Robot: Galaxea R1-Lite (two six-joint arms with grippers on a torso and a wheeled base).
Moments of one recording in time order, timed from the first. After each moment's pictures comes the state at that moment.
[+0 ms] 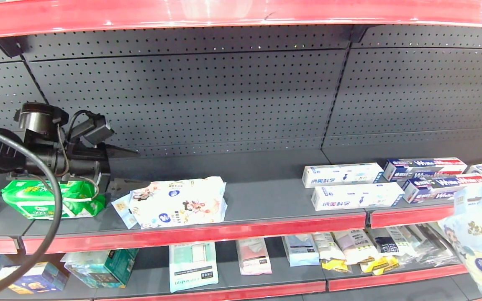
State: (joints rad) left arm 0.11 1.86 -1.14 0.04 -0.85 0.80; right arm -0.06 0.73 -0.36 0.20 -0.14 -0.38
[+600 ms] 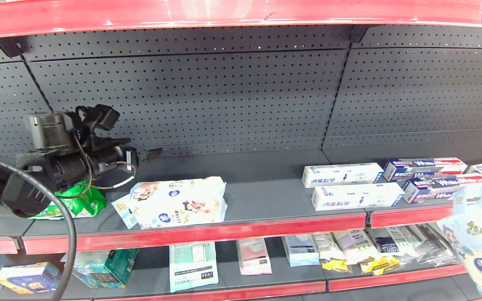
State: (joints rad) left arm -0.04 1.85 -0.83 -0.77 -0.32 0.12; right arm -0.06 0.73 -0.36 0.20 -0.13 -0.38
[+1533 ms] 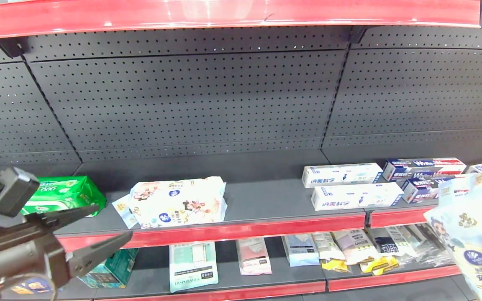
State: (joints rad) left arm -0.09 1.11 -0.31 -0.43 -0.50 0.08; right arm -0.04 0.75 -0.41 0.19 -0.03 -0.38
